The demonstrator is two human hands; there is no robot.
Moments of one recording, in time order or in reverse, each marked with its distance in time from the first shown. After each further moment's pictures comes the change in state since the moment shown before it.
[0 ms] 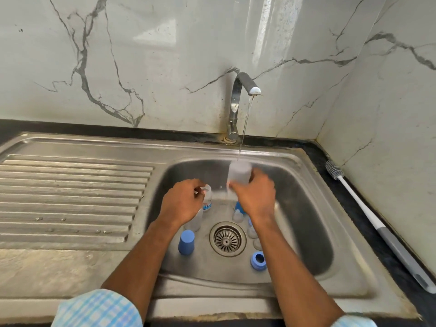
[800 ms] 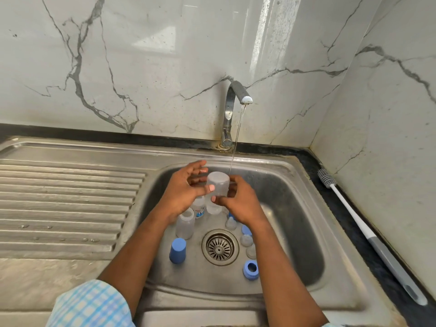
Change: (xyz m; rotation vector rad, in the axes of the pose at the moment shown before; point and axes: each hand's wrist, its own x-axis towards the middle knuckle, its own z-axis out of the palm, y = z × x) left_hand 0.021 0.028 -0.011 -0.880 -0.046 -0.003; right_hand 0.017 0.006 0.000 0.221 -0.370 -0.058
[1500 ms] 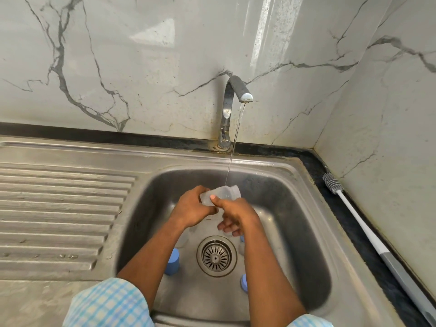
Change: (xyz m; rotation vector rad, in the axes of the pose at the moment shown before) left_hand 0.032 -0.057 0.031 0.596 -0.065 -0.160; right_hand 0.033 0.011 0.005 -0.061 -0.176 0.638
